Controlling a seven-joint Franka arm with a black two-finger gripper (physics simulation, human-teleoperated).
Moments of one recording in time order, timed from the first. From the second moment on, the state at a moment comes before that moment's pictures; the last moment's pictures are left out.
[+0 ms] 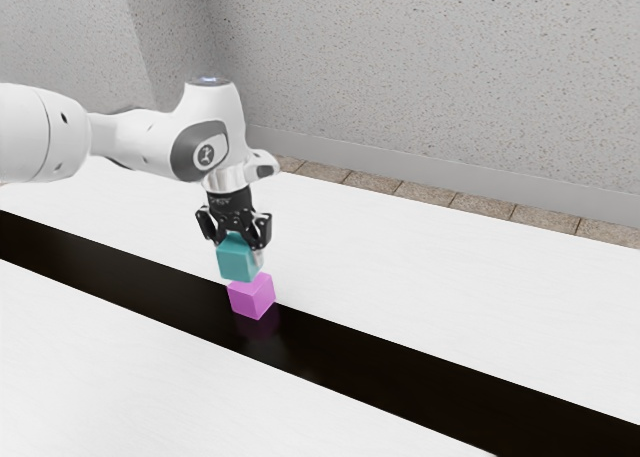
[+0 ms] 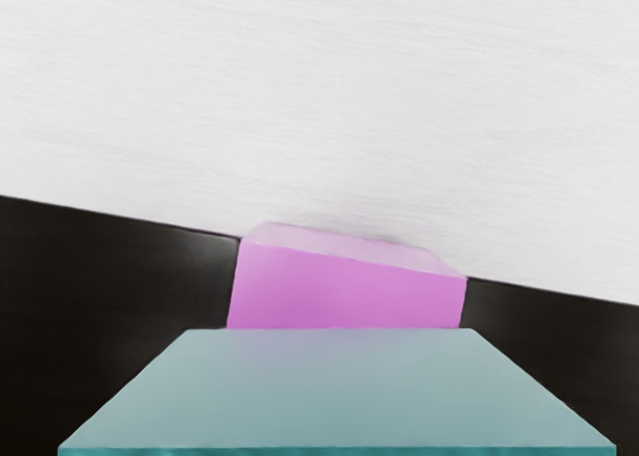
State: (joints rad) arm 0.17 0.36 -0.18 -1.78 0.06 2.06 -0.19
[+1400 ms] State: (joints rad) arm 0.23 0.39 -0.24 -1.76 0.05 2.04 0.09
